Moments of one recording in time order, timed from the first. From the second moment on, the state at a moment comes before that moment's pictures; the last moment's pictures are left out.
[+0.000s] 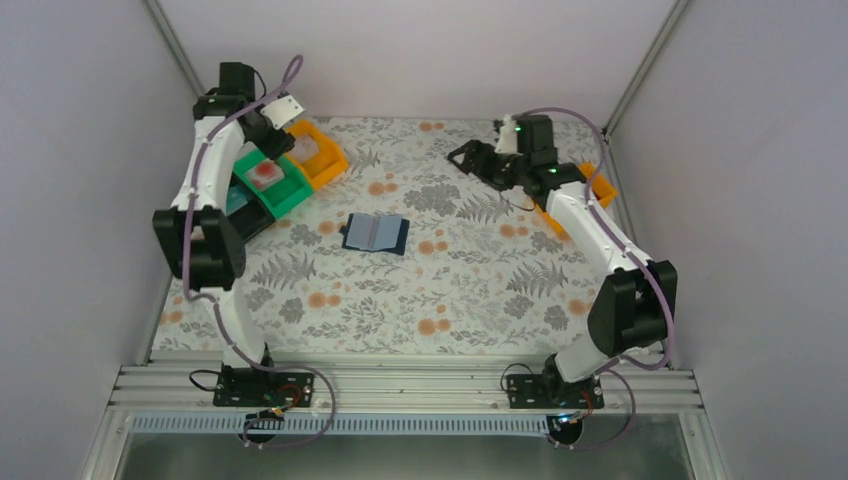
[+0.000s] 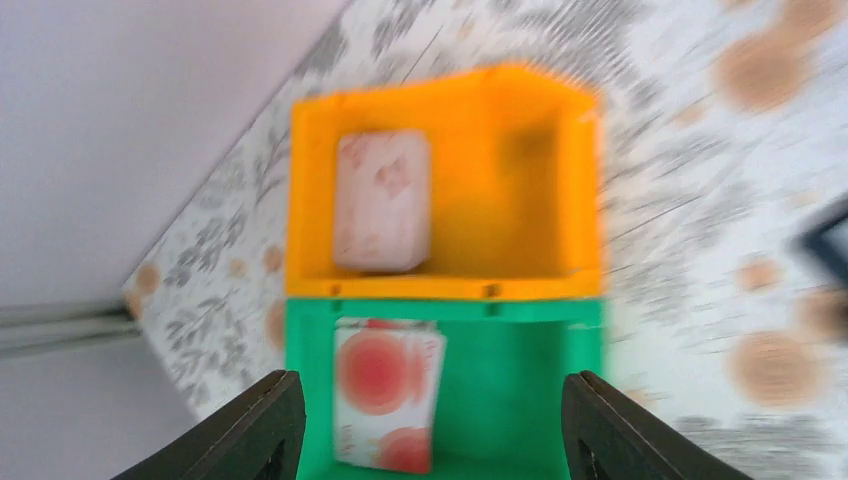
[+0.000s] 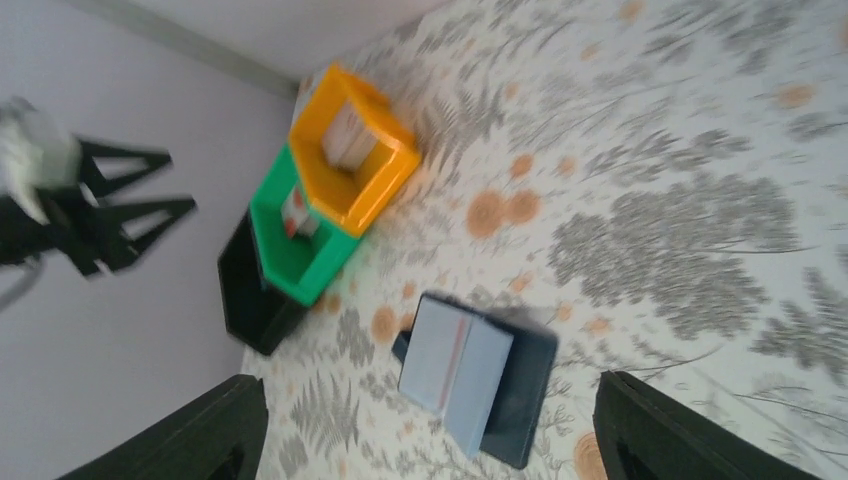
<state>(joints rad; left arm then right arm) 0.05 2.04 2.03 -0.98 0.12 0.85 0.25 1.57 1.35 -0.41 -0.52 0.64</state>
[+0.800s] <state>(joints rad) -0.10 1.81 1.22 -0.63 0.48 0.50 0.54 2.11 1.45 -0.38 -0.68 0.63</state>
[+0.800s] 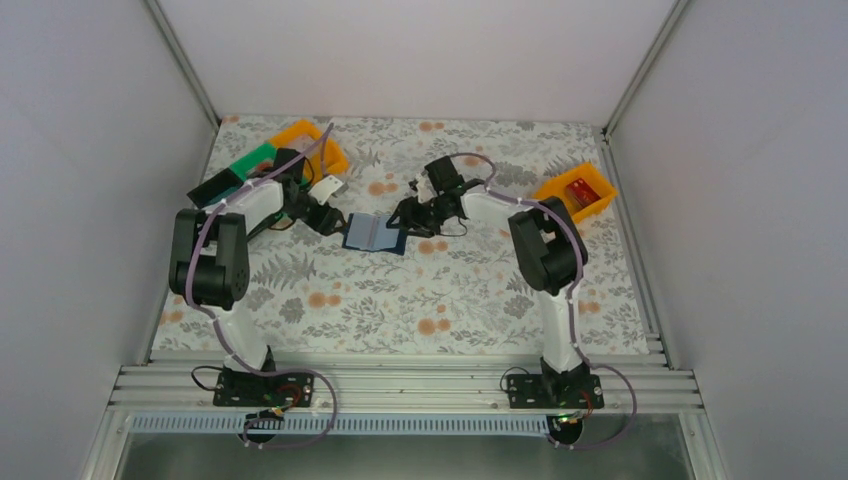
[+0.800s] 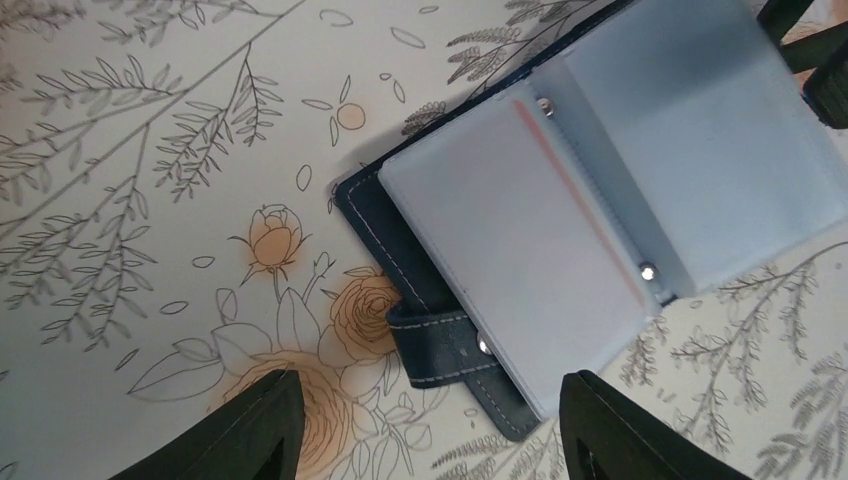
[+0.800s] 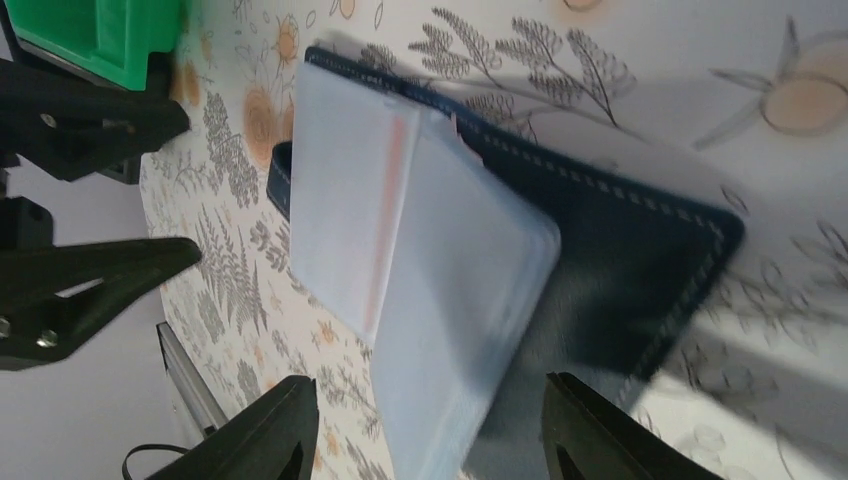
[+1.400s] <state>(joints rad) -0.05 1.67 1.49 -0.66 0.48 0.50 0.55 2.27 1.58 -0.34 -0.73 0.65</state>
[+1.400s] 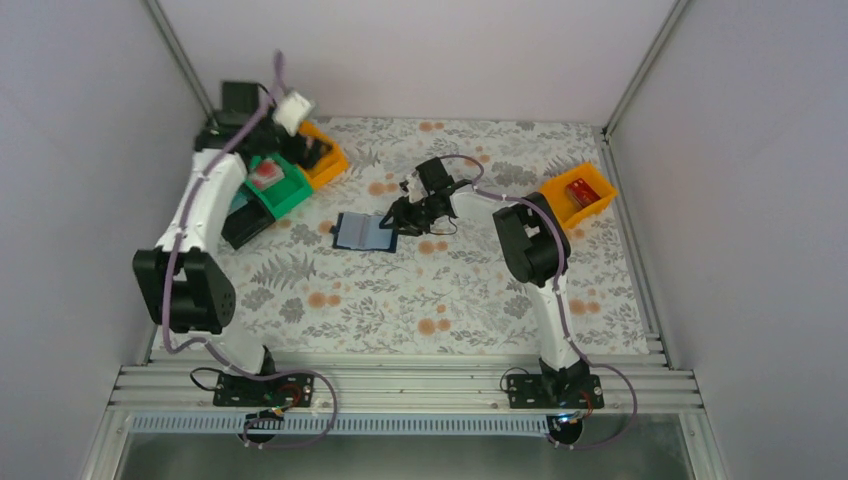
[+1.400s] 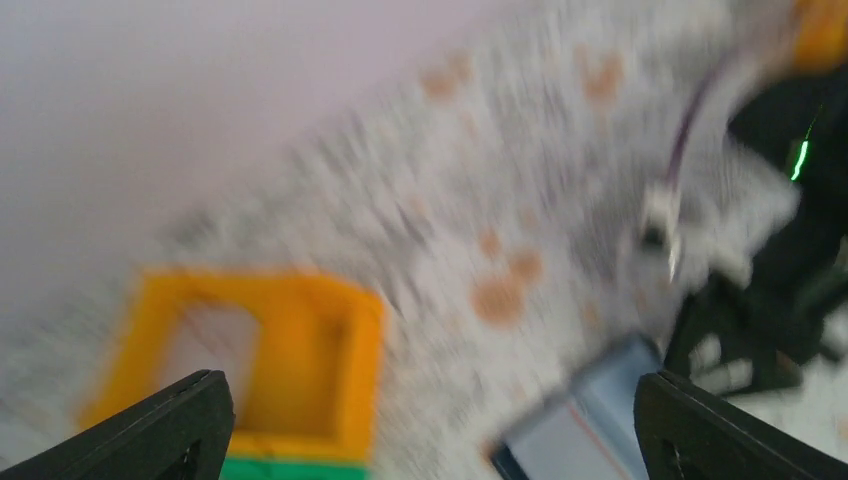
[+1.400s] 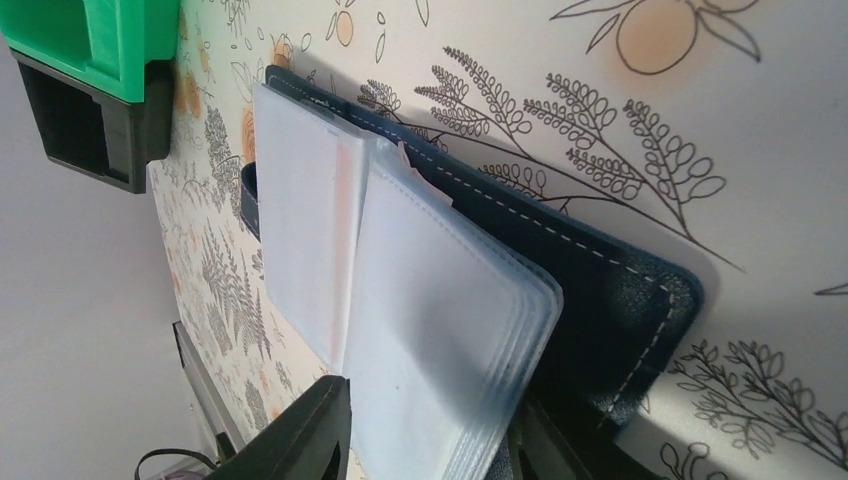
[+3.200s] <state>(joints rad) -0.15 1.86 1.10 -0.47 0.48 0.22 0.62 2.27 1.61 -0.31 -0.64 0.75</state>
